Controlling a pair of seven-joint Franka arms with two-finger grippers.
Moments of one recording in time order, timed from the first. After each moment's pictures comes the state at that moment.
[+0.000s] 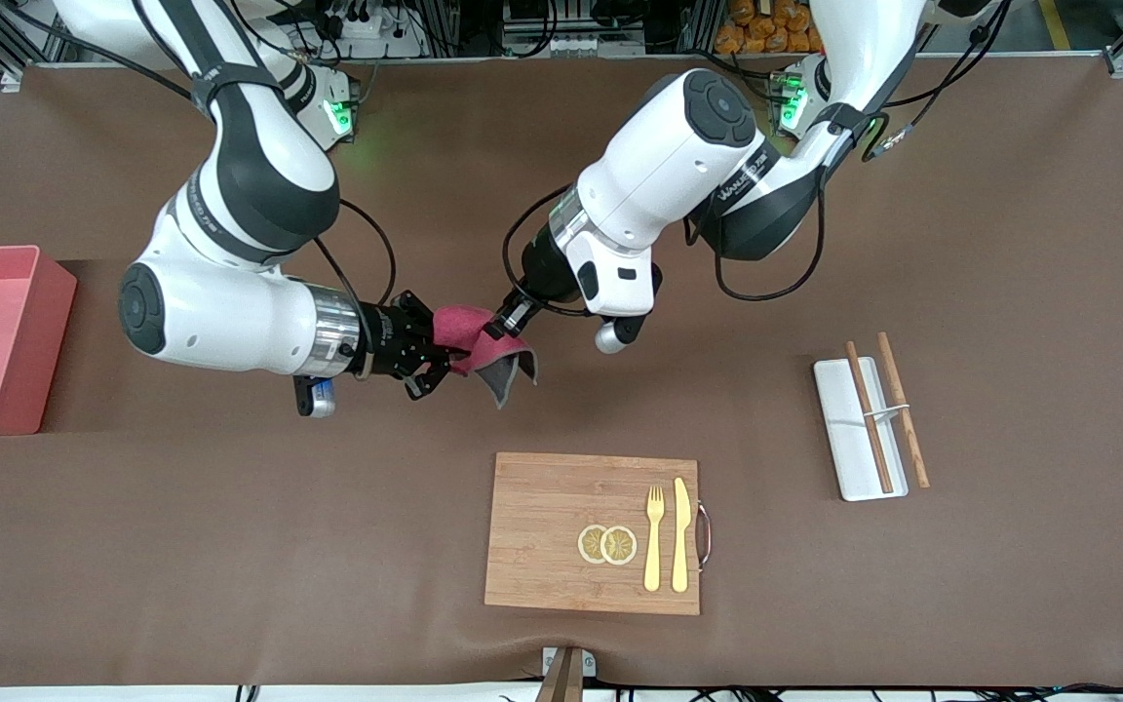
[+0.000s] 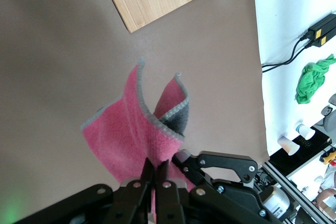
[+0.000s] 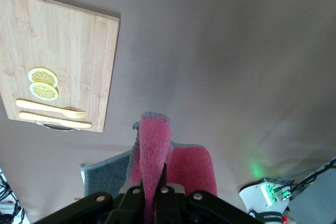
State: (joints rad) left arm -0.37 0.55 -0.50 -1.31 -0.10 2.37 -1.73; right arm 0.28 0.47 0.12 -1.39 0.59 1.85 1.53
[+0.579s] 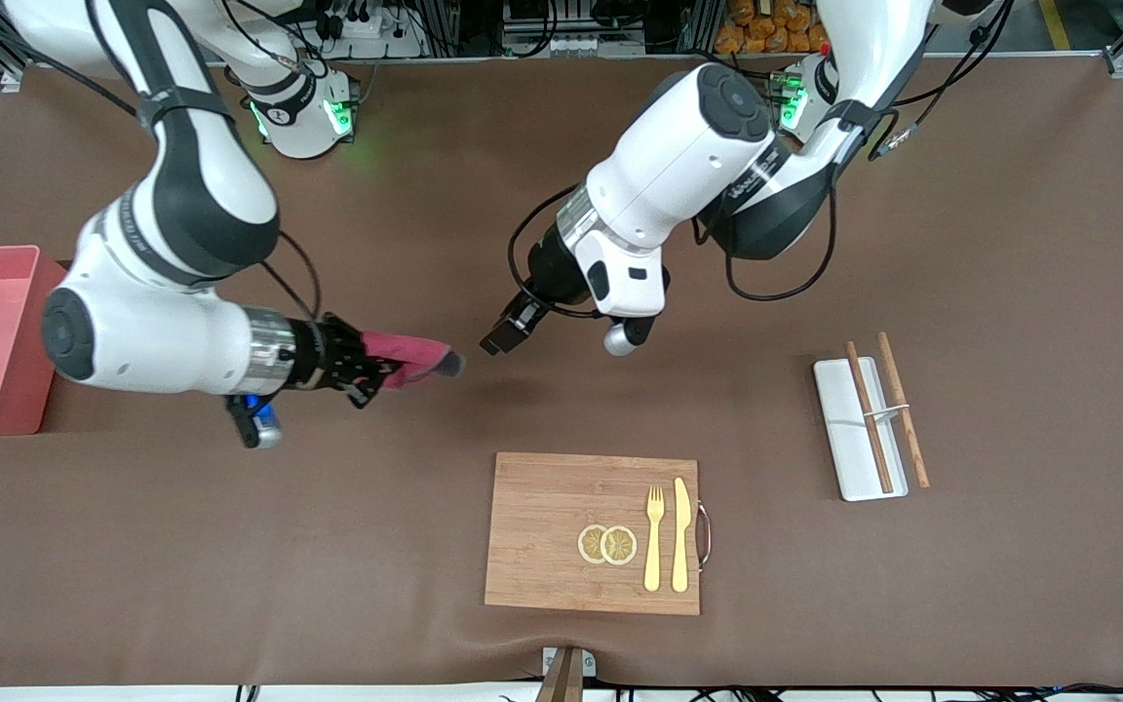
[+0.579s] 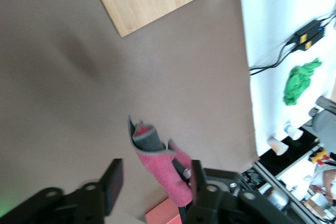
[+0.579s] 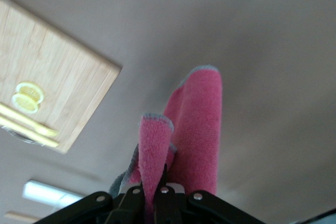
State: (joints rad) left arm -0.34 0.53 -0.50 -1.29 -0.10 2.37 -1.73; right arm 0.16 0.46 0.11 -1.38 0.40 1.70 1.11
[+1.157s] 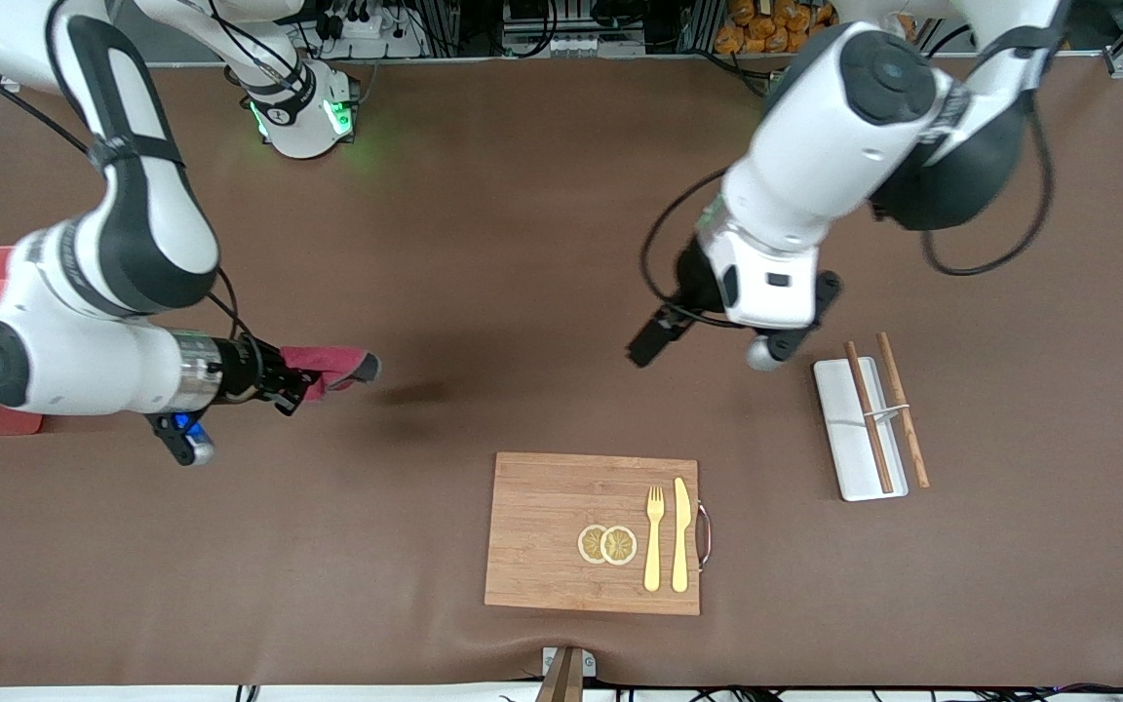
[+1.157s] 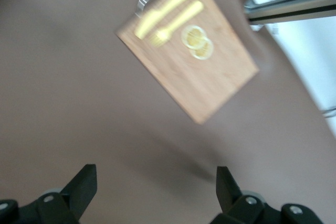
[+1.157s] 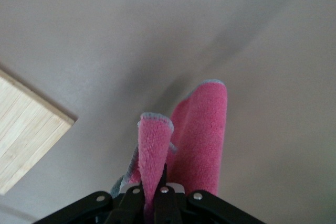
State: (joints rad) left arm -0.12 0.39 -0.49 -1.29 0.02 1.84 -1.30; right arm 0.08 0.45 0.11 -1.54 0.31 1.80 0.89
